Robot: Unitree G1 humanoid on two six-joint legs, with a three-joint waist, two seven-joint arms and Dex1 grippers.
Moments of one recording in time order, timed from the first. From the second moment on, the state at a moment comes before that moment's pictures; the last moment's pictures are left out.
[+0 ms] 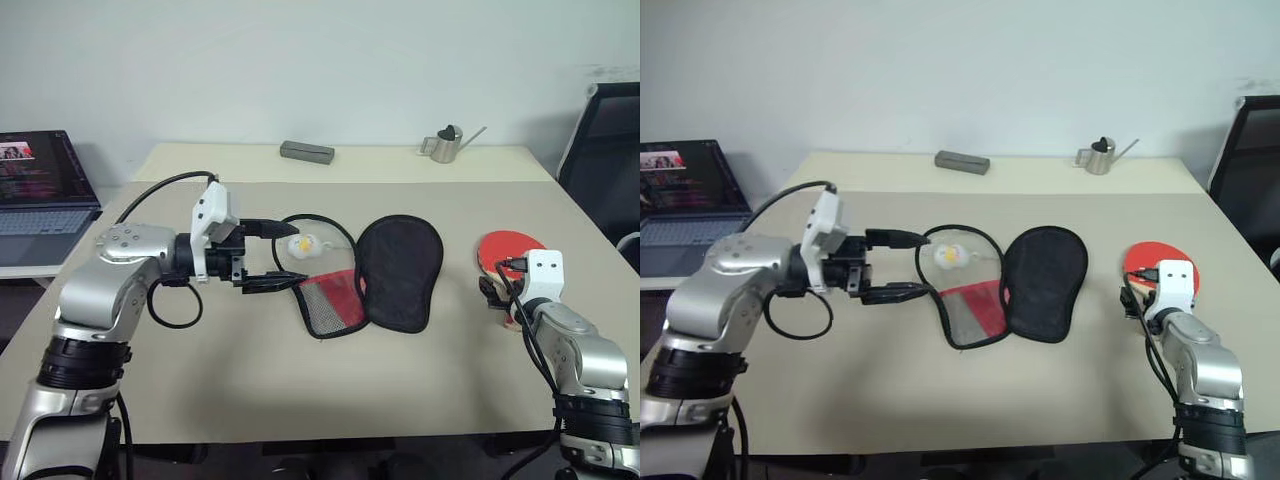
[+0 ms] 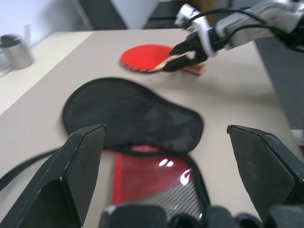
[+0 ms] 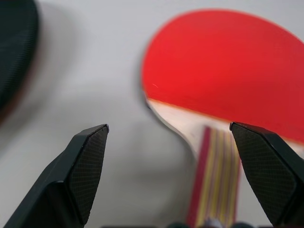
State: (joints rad) left arm -0.60 0.78 -0.01 -0.09 -0.53 0.47 -1.27; right arm -0.29 -0.39 -0.30 -0.06 0.25 0.81 0.08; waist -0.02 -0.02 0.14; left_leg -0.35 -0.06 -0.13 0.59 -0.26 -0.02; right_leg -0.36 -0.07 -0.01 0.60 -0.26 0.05
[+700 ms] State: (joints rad) left arm -0.80 0.68 -0.15 0.04 -0.45 0.42 -1.38; right arm -0.27 -0.23 -0.37 -0.15 0.22 0.93 -0.14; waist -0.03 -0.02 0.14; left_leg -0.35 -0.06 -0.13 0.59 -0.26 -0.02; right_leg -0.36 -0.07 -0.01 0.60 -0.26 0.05
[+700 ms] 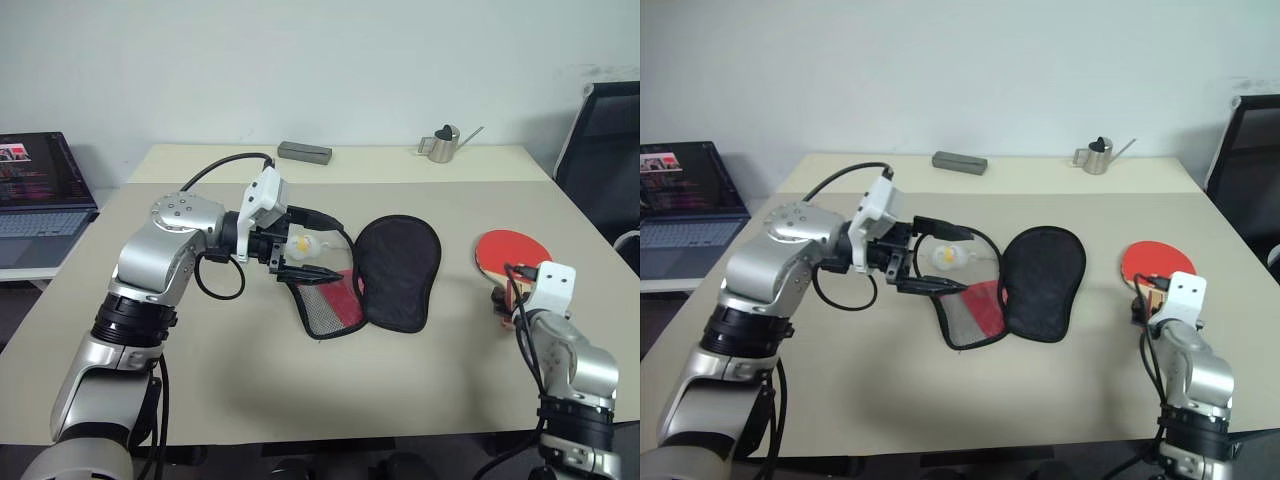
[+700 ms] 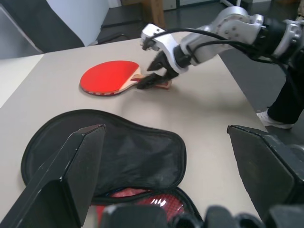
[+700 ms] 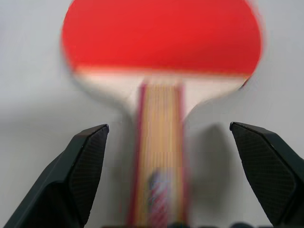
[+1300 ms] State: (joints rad) left arm -0.80 0.68 -0.15 0.05 -0.45 0.41 -1.41; right arm -0.35 -0.27 -0.31 0.05 0.13 0.75 -0.16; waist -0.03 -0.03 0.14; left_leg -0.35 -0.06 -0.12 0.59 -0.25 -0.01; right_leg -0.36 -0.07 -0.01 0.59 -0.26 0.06
